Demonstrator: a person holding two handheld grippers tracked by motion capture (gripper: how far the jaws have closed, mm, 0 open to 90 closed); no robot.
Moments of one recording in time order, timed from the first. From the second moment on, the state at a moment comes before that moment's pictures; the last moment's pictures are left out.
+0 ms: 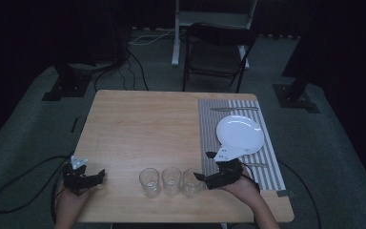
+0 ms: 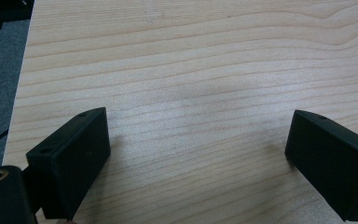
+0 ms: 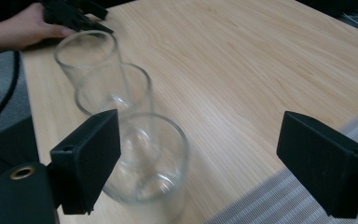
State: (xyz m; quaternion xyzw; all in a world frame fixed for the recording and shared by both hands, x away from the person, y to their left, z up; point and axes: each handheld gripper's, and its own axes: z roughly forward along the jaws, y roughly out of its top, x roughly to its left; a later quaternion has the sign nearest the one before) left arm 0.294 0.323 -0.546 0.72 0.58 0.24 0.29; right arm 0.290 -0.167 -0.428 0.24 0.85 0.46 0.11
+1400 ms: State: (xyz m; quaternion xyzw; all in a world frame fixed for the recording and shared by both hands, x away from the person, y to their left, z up) left arm 0.294 0.323 -0.546 0.72 0.58 0.24 0.29; right arm 0.295 -0.069 -0.441 0.14 0.93 0.34 0.07
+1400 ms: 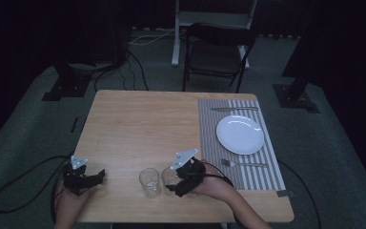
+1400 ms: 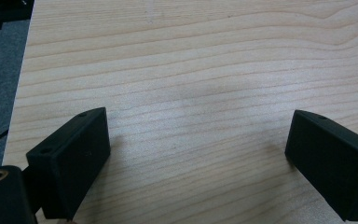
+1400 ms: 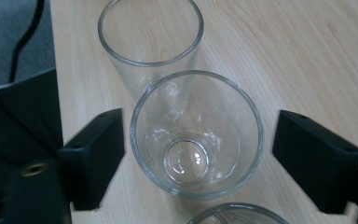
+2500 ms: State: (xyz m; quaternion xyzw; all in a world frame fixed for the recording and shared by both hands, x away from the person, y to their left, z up) left arm 0.294 0.323 -0.546 0.72 0.59 0.24 0.29; right arm 0.305 -0.061 -0.438 0.16 0.93 0.32 0.10
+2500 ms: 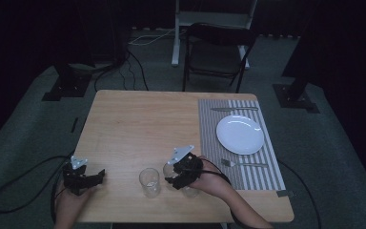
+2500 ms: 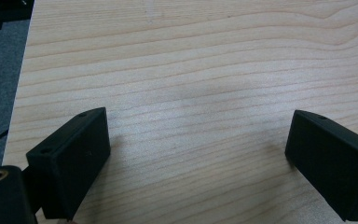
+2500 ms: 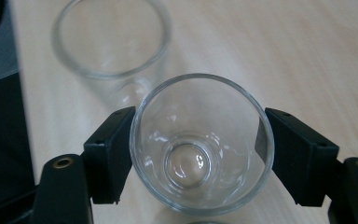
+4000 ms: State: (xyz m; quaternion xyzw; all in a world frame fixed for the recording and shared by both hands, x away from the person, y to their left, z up) left arm 0.294 0.323 -0.546 0.72 0.59 0.24 0.29; right arm 0.413 -0.140 -0.411 0.35 0.87 0.30 0.16
